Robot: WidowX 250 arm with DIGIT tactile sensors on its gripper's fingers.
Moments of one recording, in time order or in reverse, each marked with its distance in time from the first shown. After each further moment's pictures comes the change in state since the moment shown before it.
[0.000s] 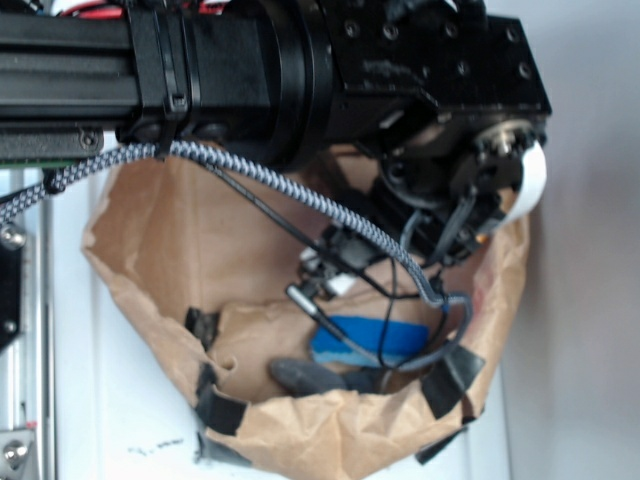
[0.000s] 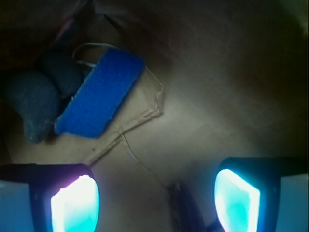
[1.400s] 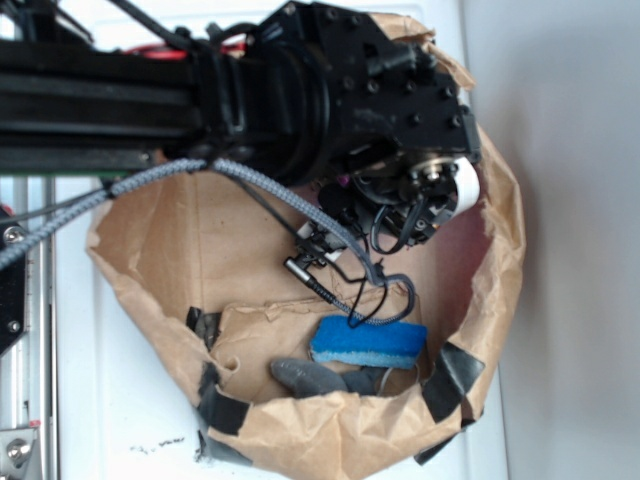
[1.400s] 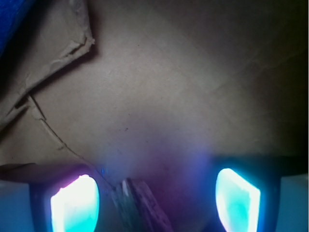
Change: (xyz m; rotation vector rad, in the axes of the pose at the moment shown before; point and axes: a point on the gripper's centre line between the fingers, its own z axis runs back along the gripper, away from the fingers) arm -0.006 0.014 -0.054 0.115 0.056 0.000
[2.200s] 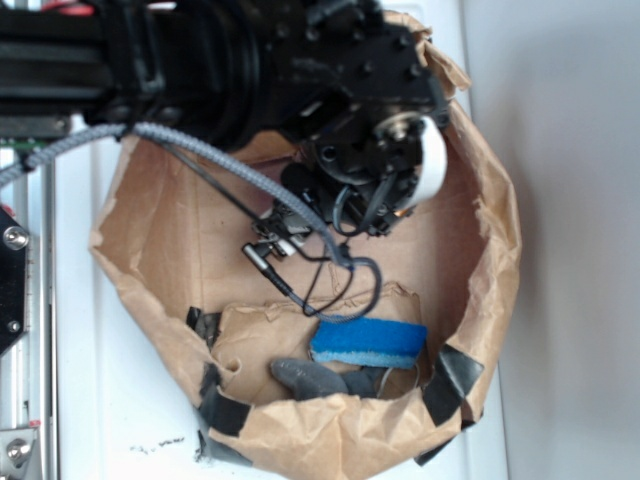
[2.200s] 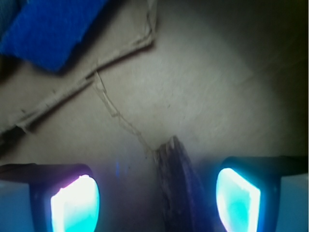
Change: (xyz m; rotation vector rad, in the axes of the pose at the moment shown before) arm -0.028 -0.006 0.016 -0.042 -0.034 -0.069
